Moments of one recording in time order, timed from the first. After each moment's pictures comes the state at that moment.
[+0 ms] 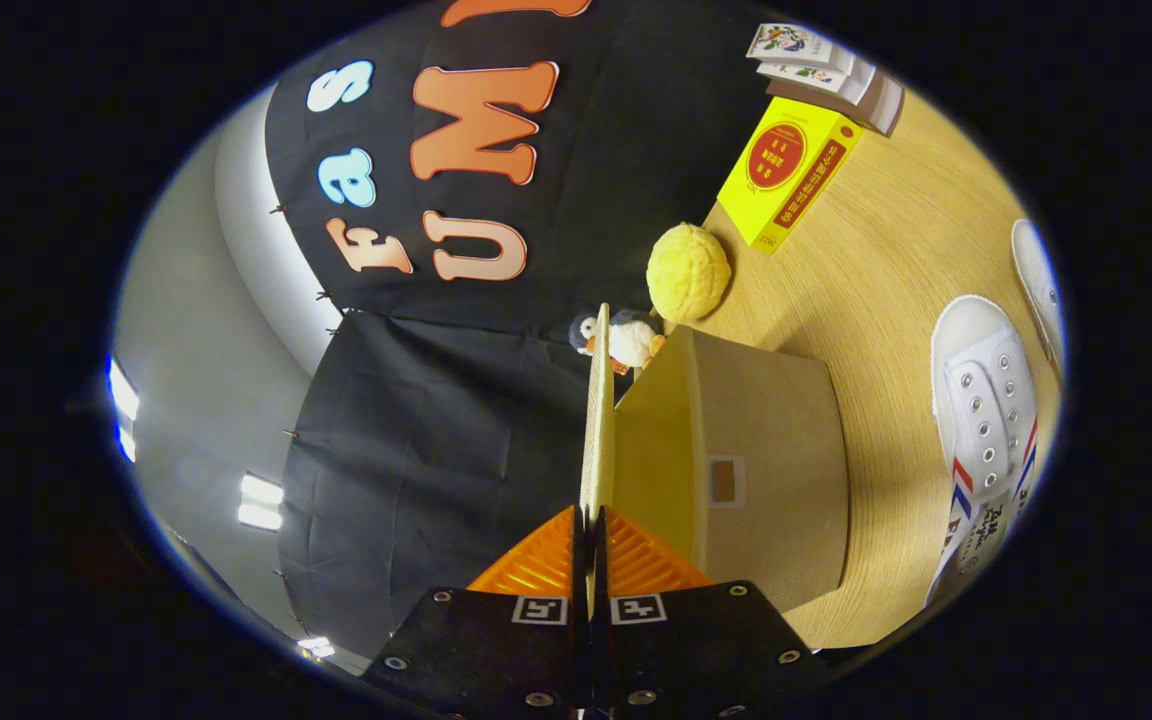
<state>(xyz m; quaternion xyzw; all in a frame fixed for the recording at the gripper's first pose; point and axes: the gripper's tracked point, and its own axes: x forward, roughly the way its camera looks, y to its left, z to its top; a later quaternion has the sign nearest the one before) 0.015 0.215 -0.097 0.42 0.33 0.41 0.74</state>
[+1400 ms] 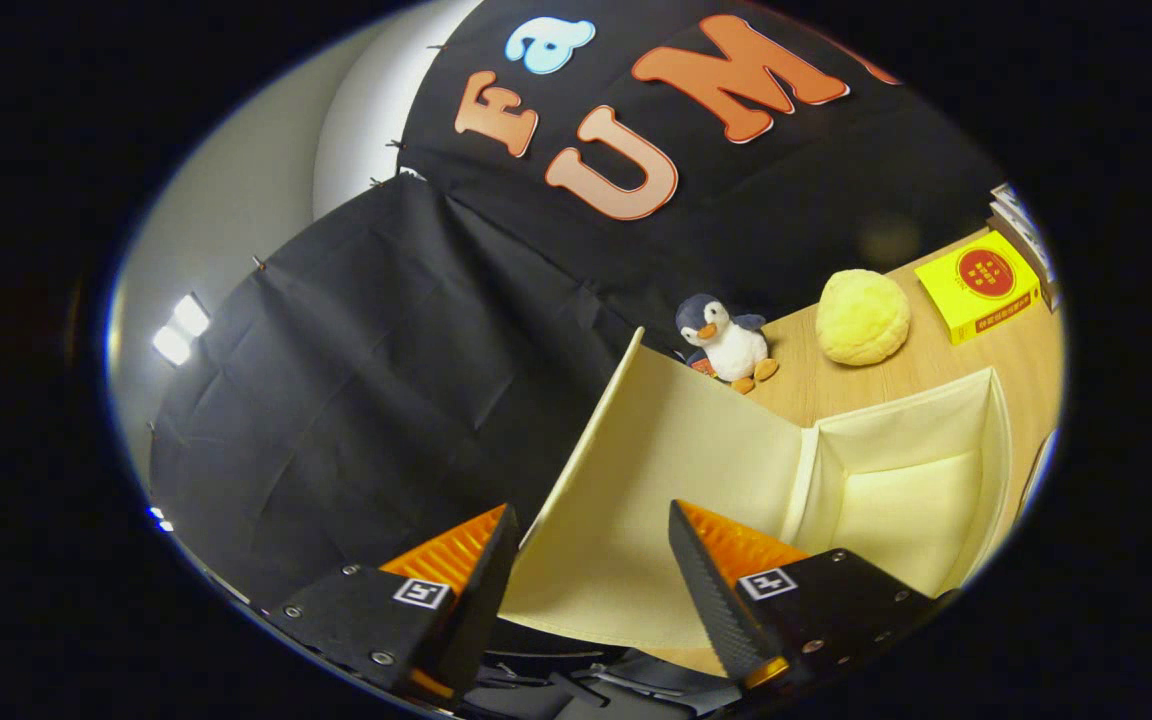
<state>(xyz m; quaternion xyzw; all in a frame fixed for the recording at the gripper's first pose) -0.030 0.445 -0.030 0.18 0.24 0.43 0.85</state>
